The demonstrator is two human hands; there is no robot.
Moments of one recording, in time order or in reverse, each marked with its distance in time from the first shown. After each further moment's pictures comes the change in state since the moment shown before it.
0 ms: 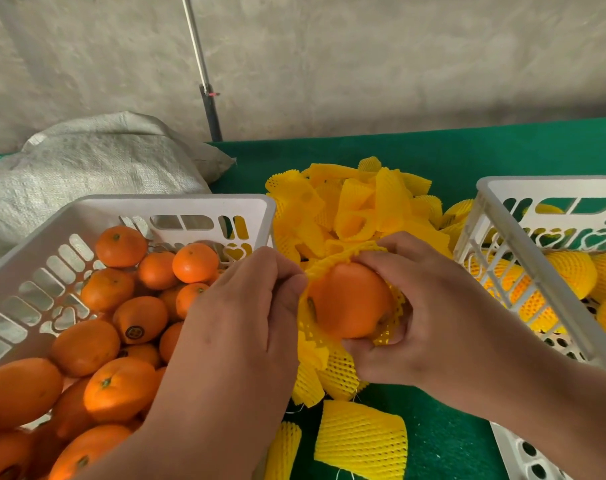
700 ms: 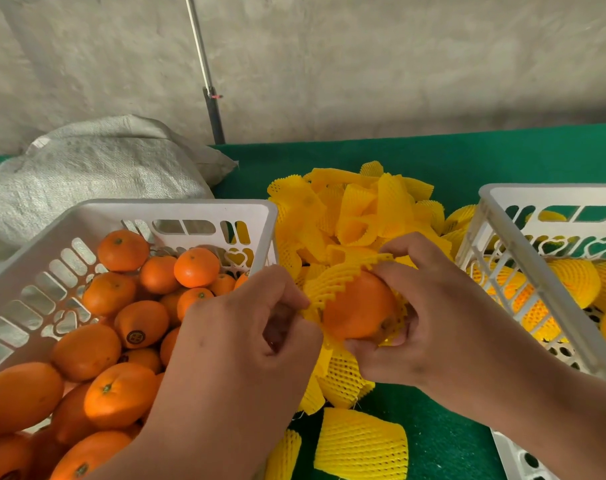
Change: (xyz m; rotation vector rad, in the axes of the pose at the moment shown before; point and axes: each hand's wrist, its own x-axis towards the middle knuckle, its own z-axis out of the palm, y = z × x) left_hand -0.003 0.001 -0.001 -0.022 -0.012 0.004; right_hand 0.001 0.005 -0.002 -0.004 -0.021 0.096
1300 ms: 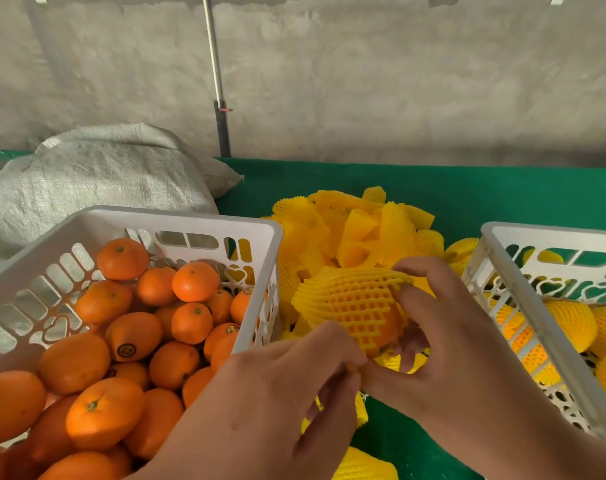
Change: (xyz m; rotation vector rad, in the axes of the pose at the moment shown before) left_hand -0.002 0.004 0.002 0.008 -0.190 0.226; right_hand 0.004 -0.009 -0.003 0.079 0.124 0.005
